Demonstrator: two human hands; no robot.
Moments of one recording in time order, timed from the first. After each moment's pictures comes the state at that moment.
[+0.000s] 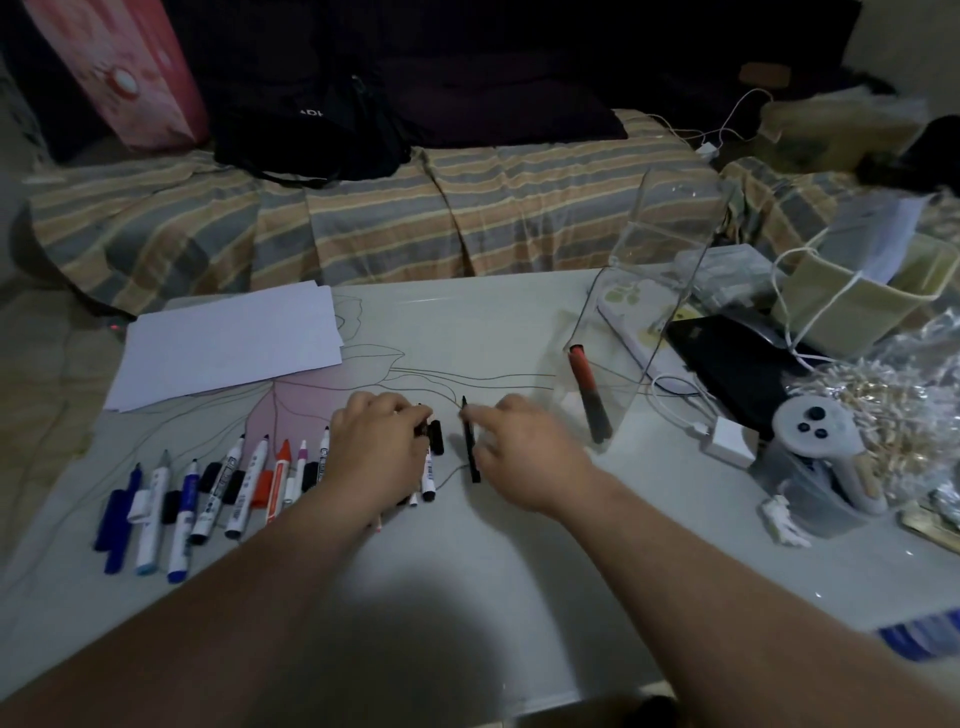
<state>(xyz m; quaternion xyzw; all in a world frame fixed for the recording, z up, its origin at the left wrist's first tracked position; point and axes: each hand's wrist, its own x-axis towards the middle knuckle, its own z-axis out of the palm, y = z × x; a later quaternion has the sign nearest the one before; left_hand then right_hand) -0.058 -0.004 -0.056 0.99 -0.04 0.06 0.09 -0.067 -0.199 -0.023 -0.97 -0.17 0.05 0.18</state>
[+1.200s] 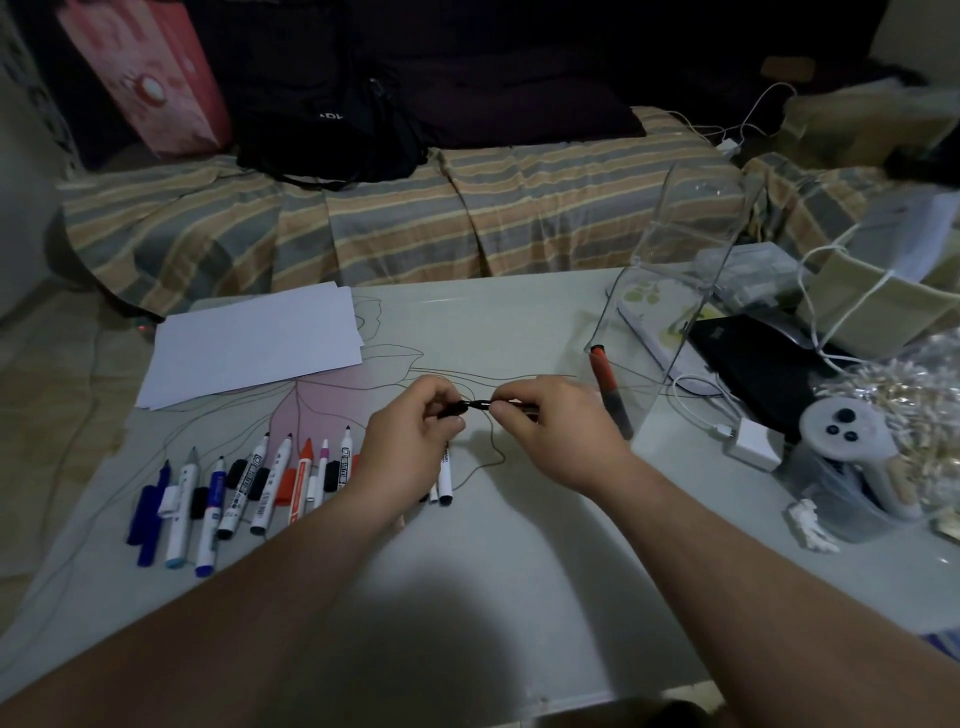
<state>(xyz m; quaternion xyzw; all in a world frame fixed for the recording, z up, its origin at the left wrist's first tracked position) -0.077 -0.014 -0.028 0.85 0.02 0.06 0.52 -0.061 -0.204 0.002 -0.95 -0.16 -0.04 0.28</state>
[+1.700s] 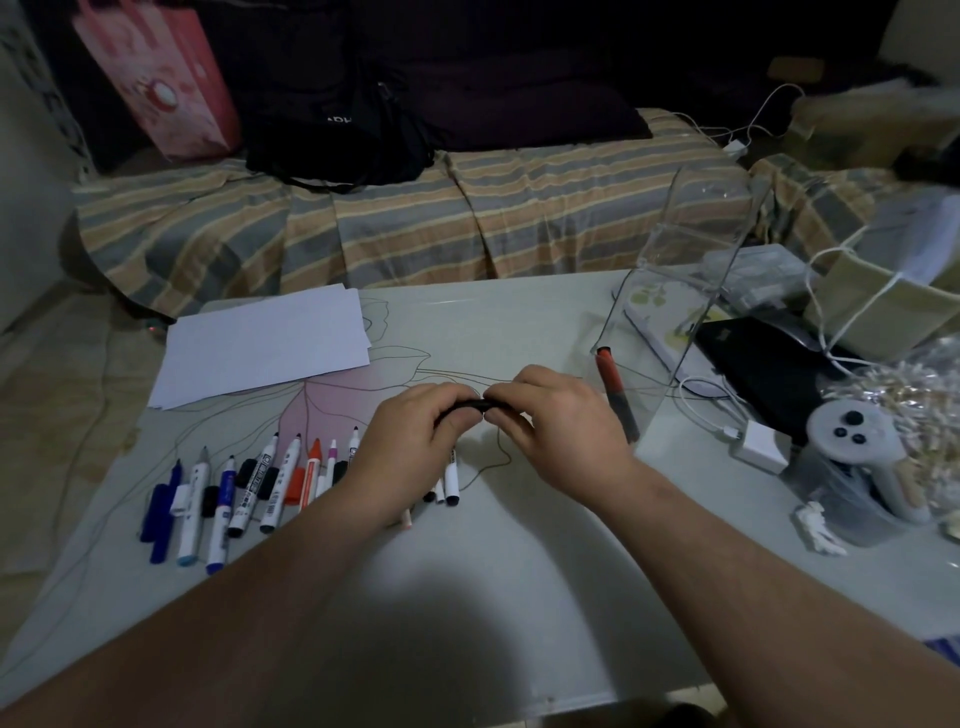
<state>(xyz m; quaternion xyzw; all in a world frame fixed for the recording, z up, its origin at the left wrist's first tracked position) -0.082 -0.008 -0.008 0.91 -0.14 0.13 0.36 -0.068 -0.199 0.003 -0.93 -0.25 -0.16 0.20</state>
